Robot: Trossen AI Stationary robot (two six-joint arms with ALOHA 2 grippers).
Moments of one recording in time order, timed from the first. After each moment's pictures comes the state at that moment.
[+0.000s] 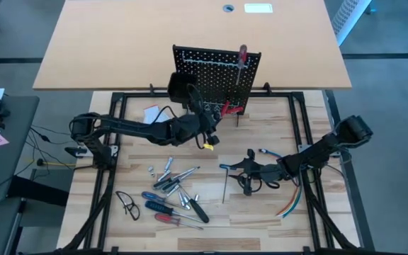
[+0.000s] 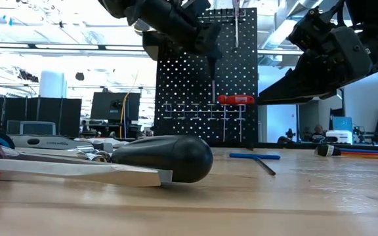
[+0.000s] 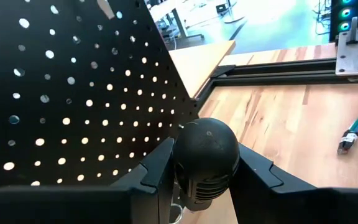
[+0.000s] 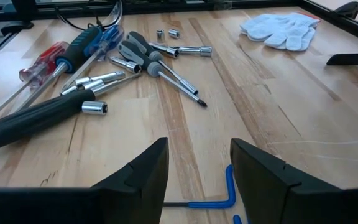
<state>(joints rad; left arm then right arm) 0.07 1.70 1.17 0.33 -0.59 0.26 0.38 1.49 0.38 0.68 0.50 0.24</state>
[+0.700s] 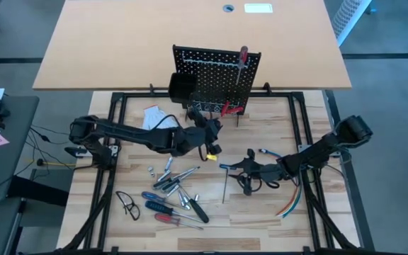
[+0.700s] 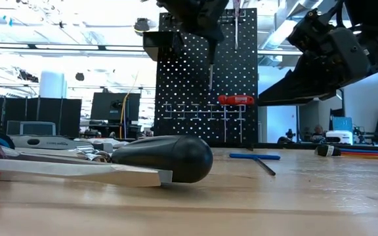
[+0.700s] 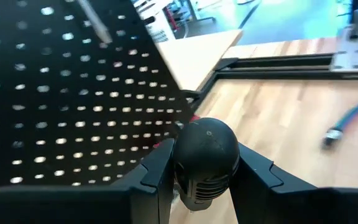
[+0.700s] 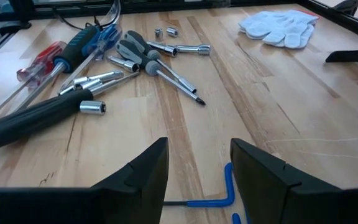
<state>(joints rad) -0.04 1.70 1.34 0.04 -0.78 0.17 0.38 1.49 0.38 0.68 0.50 0.25</state>
